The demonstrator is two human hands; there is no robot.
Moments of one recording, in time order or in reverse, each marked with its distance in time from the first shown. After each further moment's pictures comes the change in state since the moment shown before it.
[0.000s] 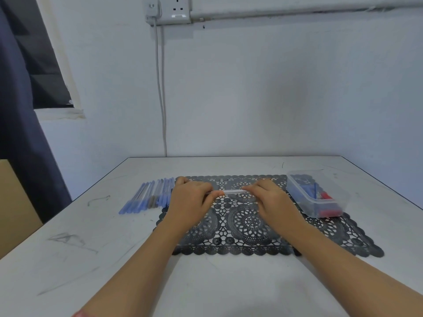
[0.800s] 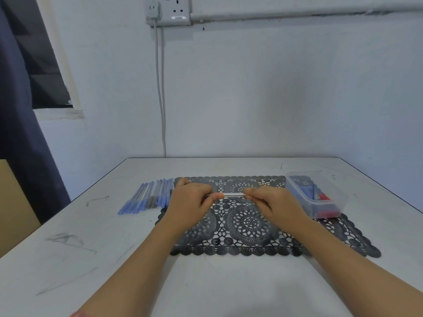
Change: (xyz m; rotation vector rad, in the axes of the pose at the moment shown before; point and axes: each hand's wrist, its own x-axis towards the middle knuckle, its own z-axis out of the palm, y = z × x) left_hand -0.002 -0.005 0.004 -0.088 -0.012 0.026; right_hand 0.001 0.003 -0.017 0.148 -0.046 0.014
